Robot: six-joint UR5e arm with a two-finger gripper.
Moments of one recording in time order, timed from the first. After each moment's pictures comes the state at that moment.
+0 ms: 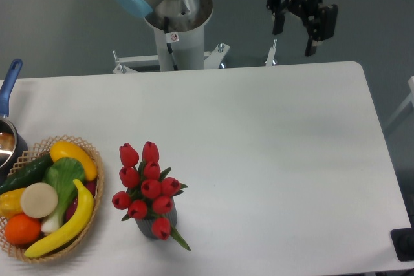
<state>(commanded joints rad) 2.91 -1.46 -1.65 -1.40 1.29 1.87</state>
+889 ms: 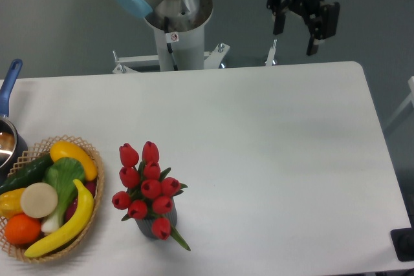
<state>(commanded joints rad) 2.90 -1.46 -1.64 -1.39 1.27 1.83</state>
